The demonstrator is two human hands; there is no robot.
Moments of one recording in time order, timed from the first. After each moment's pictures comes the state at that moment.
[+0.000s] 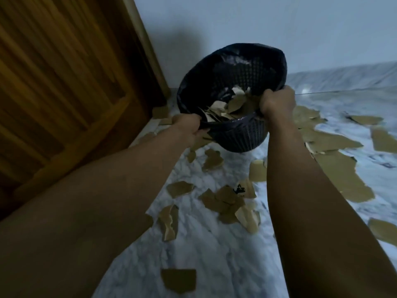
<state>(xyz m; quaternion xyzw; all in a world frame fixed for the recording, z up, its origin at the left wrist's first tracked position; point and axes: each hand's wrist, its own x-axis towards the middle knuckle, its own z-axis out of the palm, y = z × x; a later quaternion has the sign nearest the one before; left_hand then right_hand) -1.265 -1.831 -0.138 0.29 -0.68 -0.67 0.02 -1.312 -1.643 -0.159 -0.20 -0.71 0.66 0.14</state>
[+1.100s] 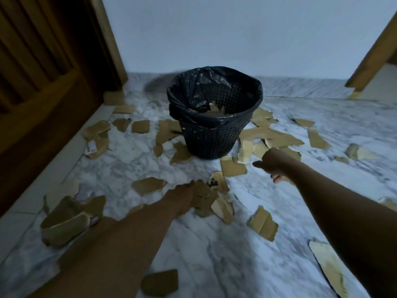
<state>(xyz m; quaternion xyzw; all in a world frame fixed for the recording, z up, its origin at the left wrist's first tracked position) -1.203 -1.883 -0.363 -0.14 -0.95 -0.03 -0.29 -1.223 -1.596 -0.234 -0.17 -0.94 0.21 -0.20</state>
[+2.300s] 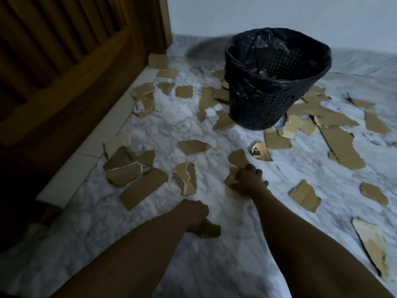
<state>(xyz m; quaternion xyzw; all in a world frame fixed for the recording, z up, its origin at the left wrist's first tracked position) -1.042 -1.970 -0.360 -0.23 -0.91 0.03 -0.35 -1.135 -1.778 -0.370 -0.05 -0.95 0.16 -0.27</state>
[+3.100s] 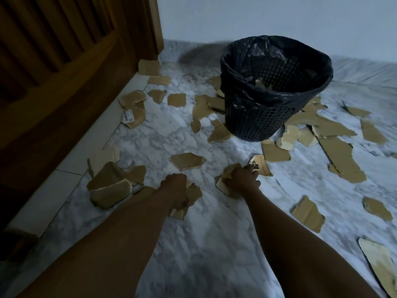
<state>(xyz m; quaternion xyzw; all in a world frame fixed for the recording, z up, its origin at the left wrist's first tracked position) -1.159 -2.023 -0.380 0.02 -0.95 -0.16 -0.26 -1.194 -1.800 -0.374 -0.13 -0.93 0.25 -0.22</state>
